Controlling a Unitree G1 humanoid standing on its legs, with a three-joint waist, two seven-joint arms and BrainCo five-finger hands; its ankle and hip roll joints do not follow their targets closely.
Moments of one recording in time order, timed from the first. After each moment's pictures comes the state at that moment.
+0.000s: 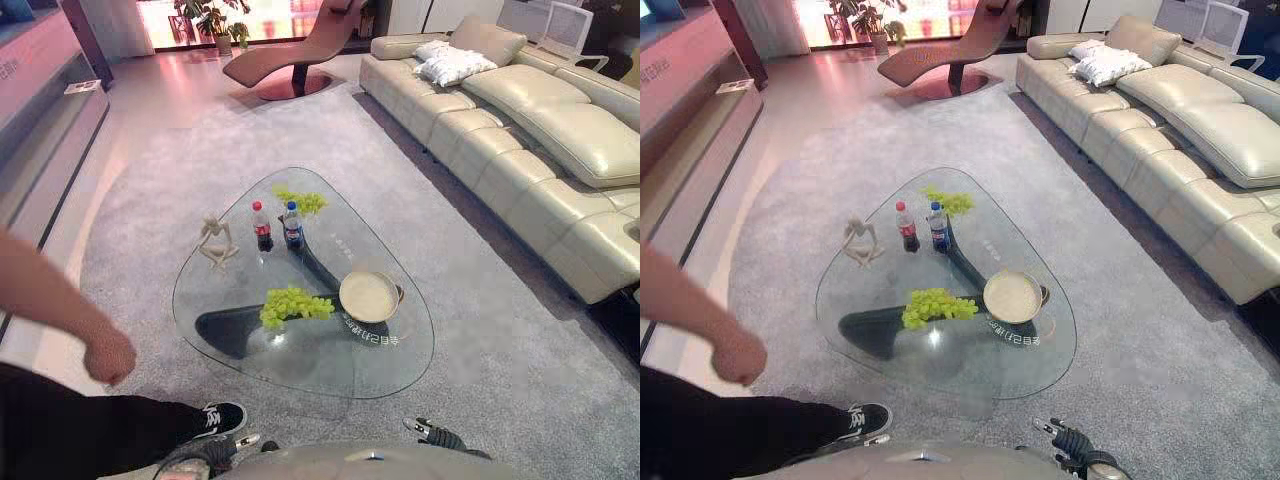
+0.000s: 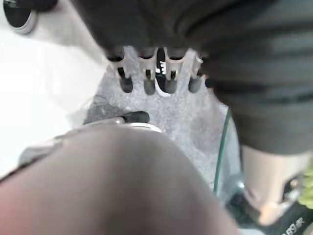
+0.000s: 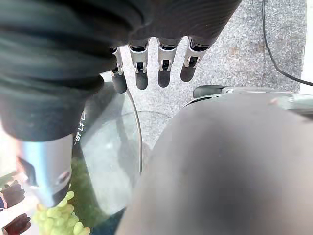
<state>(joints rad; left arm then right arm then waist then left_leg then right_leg) 0.03 0.24 -0.27 1.24 -0.28 0.03 -0.05 0.08 -0.23 0.21 1.21 0.36 -0.11 0.19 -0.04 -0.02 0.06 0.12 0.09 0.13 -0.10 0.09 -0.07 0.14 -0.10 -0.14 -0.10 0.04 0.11</state>
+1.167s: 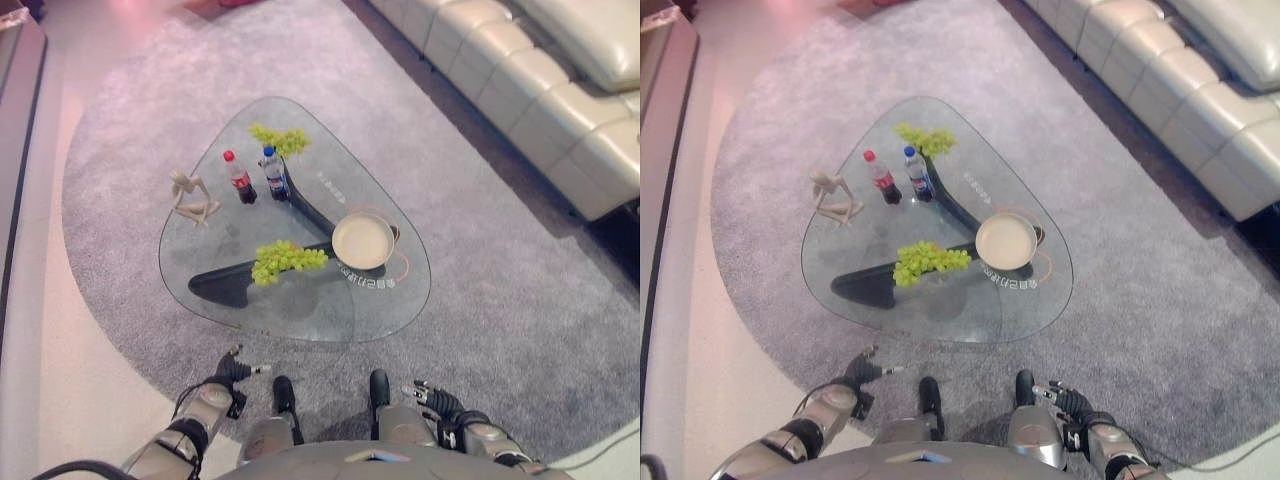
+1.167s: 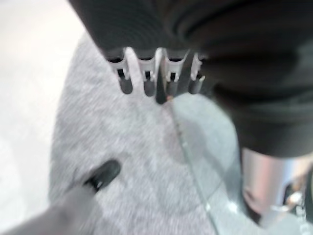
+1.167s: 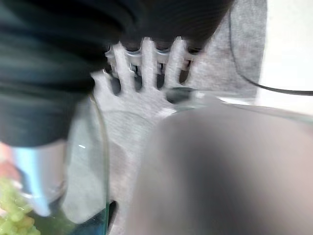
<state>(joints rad) -0.22 0.29 -0.41 1.06 -0.06 -0.04 0.22 -0.09 -0.30 0.29 1.19 0.38 -0.13 0.20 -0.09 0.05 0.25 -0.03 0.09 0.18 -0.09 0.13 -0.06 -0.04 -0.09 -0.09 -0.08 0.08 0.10</state>
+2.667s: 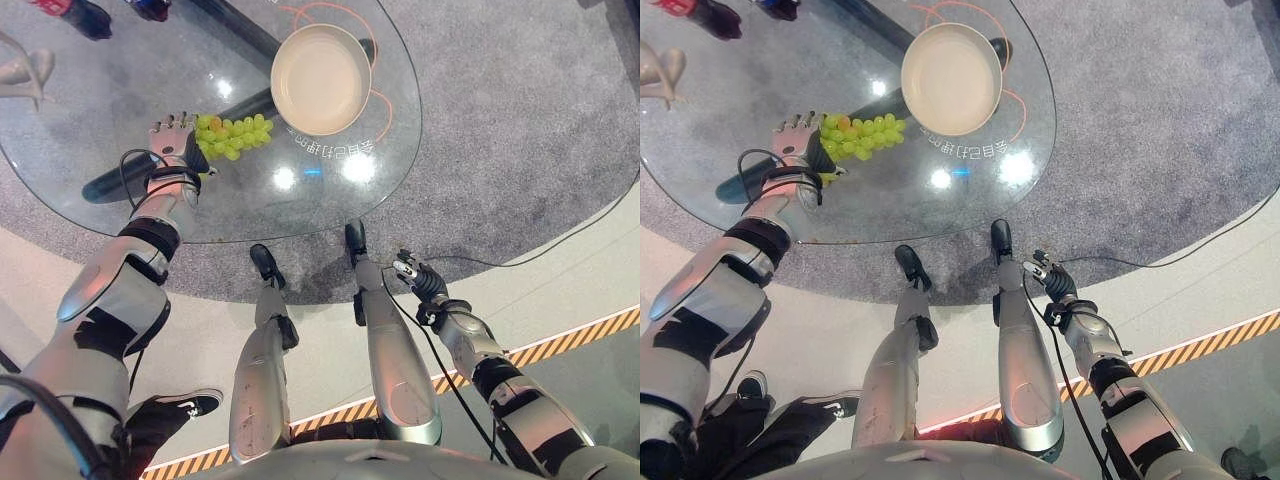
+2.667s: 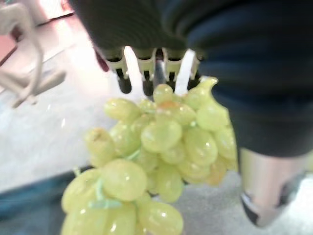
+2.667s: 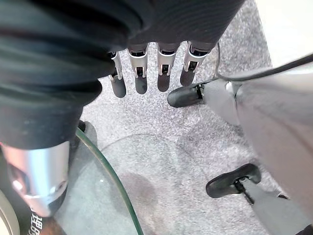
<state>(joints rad) -1.10 0.59 -0.80 1.10 0.42 0.26 0.37 -0.36 -0.35 0.40 0.90 0.78 -0.23 0.15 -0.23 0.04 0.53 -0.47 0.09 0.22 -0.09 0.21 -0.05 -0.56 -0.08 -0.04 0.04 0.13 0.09</state>
